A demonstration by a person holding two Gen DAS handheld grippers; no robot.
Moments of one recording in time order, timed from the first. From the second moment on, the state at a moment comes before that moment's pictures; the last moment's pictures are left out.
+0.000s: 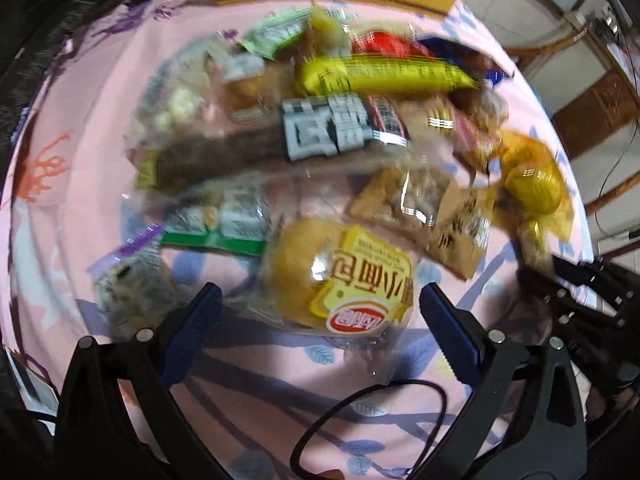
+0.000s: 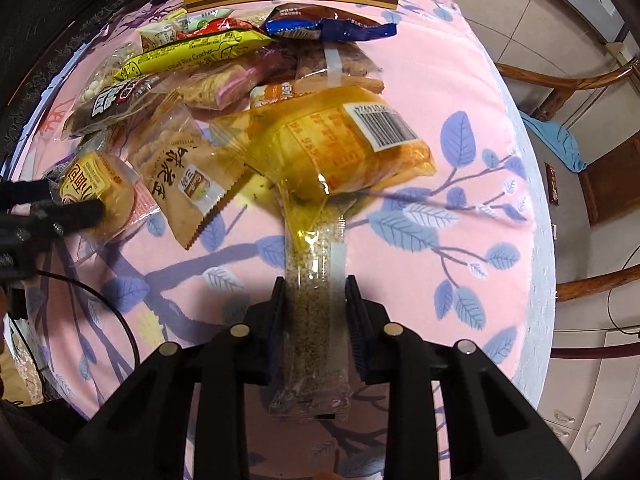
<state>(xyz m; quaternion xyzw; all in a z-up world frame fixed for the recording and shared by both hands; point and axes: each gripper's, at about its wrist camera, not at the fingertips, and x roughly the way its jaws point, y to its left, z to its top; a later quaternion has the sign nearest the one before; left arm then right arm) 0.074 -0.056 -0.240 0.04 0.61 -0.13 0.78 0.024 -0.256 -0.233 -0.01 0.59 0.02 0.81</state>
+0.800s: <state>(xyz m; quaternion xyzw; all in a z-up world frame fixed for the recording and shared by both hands) 0.060 0.000 -0.173 -0.02 0.55 -0.18 0.81 0.013 -0.265 -0.180 -0.03 0.55 0.03 0.83</state>
